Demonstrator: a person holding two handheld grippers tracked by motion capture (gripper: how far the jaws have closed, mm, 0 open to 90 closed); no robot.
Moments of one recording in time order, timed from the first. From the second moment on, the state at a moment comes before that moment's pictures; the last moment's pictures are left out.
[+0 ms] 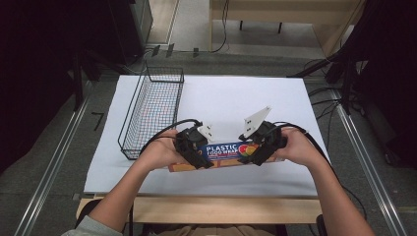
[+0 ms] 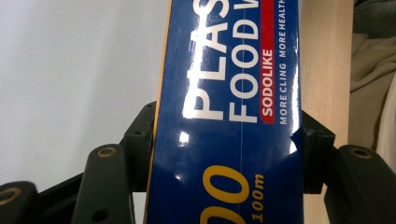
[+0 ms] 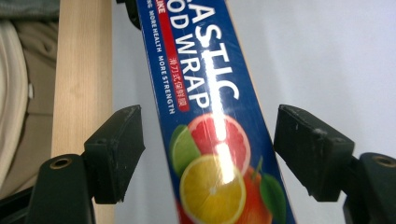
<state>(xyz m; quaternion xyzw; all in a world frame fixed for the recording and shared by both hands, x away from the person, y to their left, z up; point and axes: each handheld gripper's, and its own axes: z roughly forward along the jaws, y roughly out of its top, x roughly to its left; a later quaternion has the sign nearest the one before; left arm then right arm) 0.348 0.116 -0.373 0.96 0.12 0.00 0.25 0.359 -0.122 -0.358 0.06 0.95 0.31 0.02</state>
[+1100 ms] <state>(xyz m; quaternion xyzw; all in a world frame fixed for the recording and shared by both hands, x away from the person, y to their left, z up) 0.363 0.139 -0.333 0.92 0.27 0.03 0.29 0.341 -0.159 -0.391 0.13 0.93 0.33 0.08</state>
